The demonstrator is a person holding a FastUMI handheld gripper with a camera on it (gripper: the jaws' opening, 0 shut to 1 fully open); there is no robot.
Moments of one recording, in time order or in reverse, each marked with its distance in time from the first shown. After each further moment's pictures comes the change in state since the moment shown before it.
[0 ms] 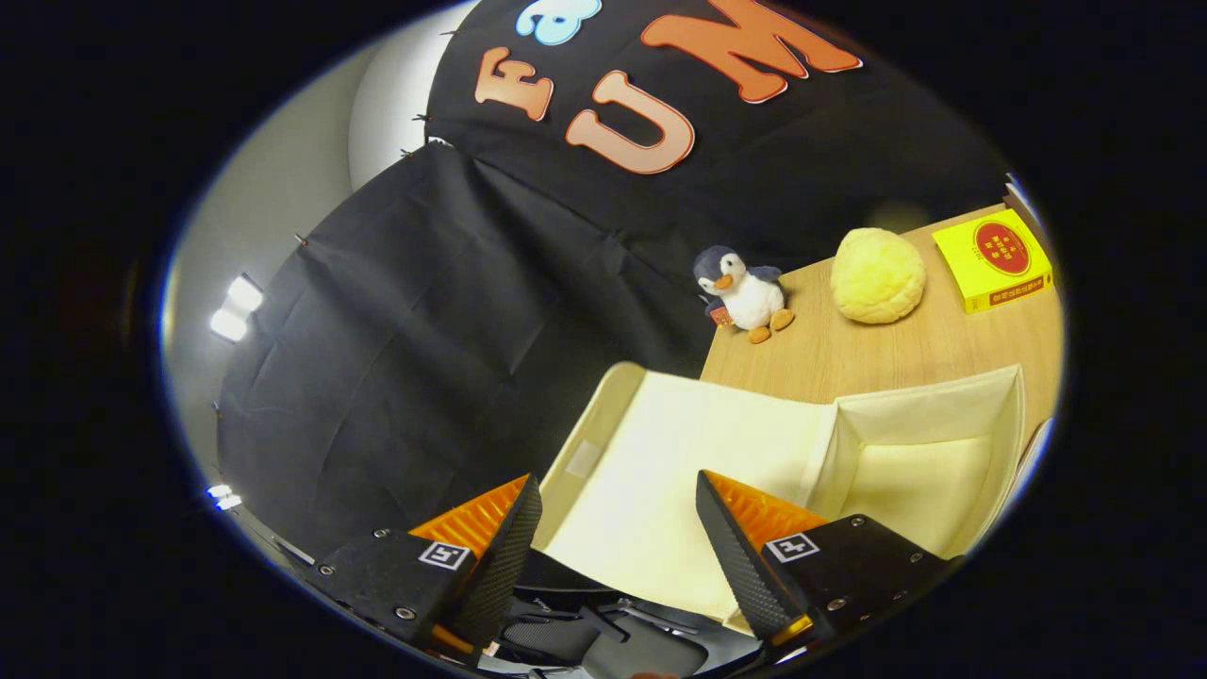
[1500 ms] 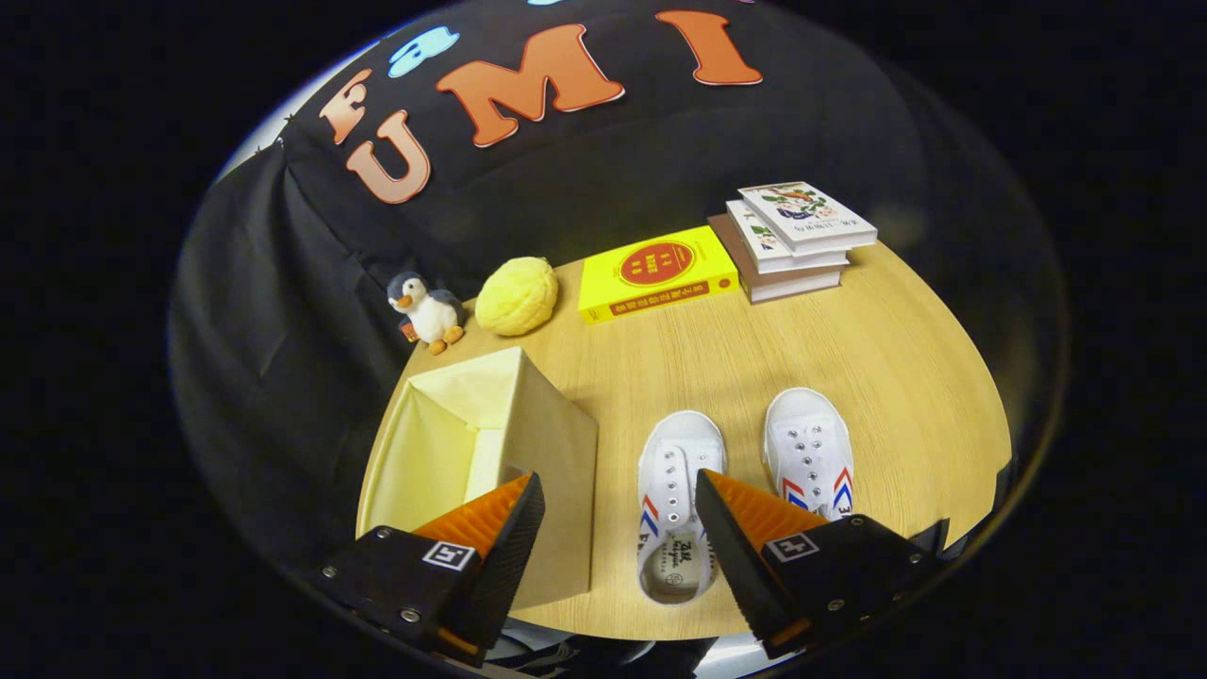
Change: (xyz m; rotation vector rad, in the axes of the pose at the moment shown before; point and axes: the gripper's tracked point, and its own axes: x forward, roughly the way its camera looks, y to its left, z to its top) arm -0.216 -0.293 -0.044 0.009 -0.039 -0.763
